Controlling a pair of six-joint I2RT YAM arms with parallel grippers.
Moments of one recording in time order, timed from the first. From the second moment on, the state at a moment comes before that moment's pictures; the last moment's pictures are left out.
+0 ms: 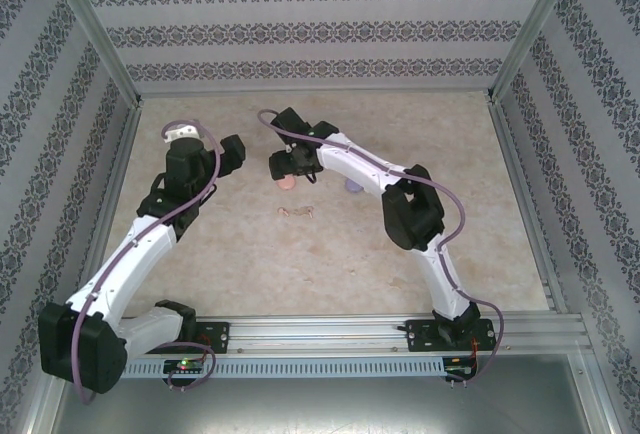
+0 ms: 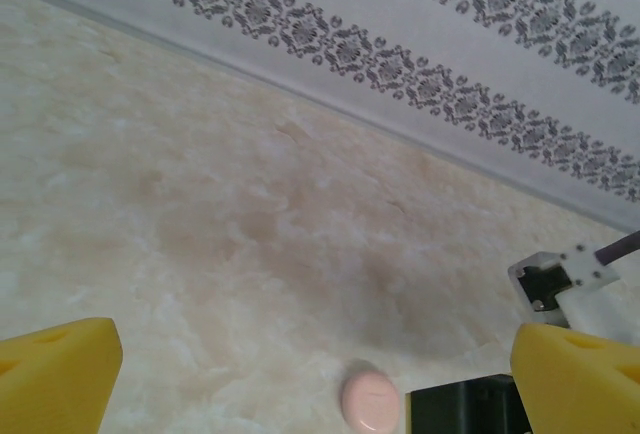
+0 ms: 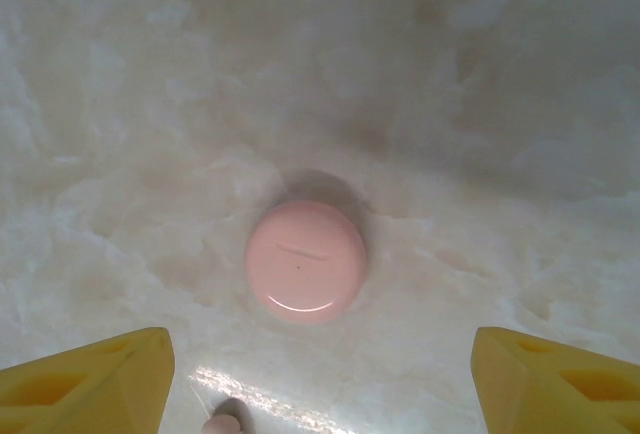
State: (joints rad) left arm -0.23 1.09 0.85 -0.18 -0.20 -0.55; right arm 0.73 2.28 2.04 -0.87 0.03 0.44
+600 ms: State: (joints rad) left arm -0.15 1.05 0.83 -0.18 -0.21 -0.68; right arm 0.75 2.52 2.31 -0.97 0.10 0.64
